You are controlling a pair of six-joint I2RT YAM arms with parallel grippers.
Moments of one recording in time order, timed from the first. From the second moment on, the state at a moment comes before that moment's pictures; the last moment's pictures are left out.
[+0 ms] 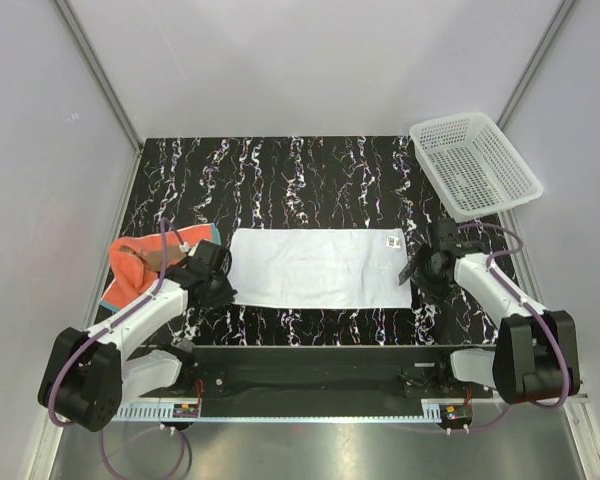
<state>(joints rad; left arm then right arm) -0.40 1.11 0.54 -0.56 -0.09 -0.84 0.13 1.27 0.72 -0.71 0.01 0.80</state>
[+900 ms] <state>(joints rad) -0.39 1.13 0.51 -0.54 -0.08 -0.79 0.13 1.29 0.60 -0.65 -0.05 0.91</state>
